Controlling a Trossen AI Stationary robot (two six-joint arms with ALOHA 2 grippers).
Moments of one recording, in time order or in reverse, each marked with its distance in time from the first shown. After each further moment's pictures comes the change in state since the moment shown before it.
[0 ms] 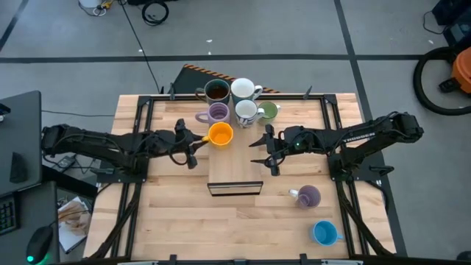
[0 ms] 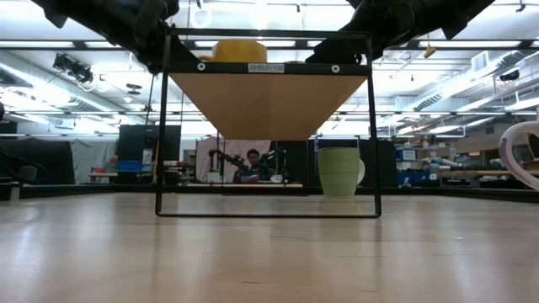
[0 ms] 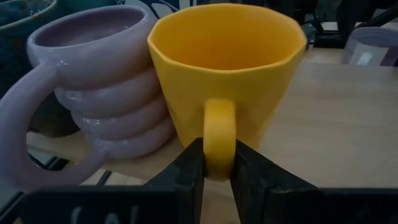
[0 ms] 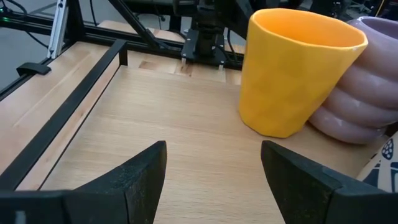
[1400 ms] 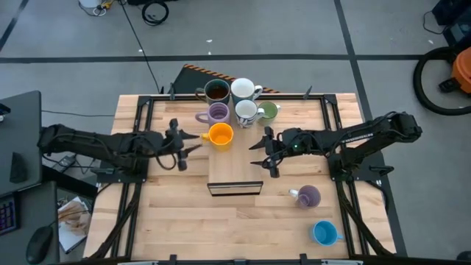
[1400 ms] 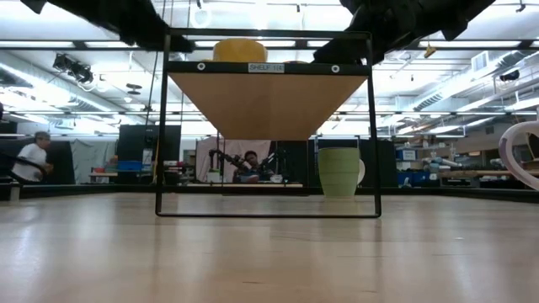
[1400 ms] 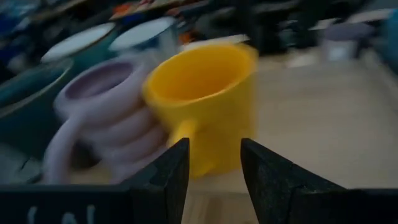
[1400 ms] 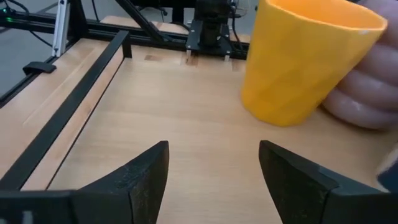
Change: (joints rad) left arm -0.088 -0.149 0.000 -0.073 -0.028 0.188; right arm 0.011 0.025 0.000 -0.011 0.001 0.053
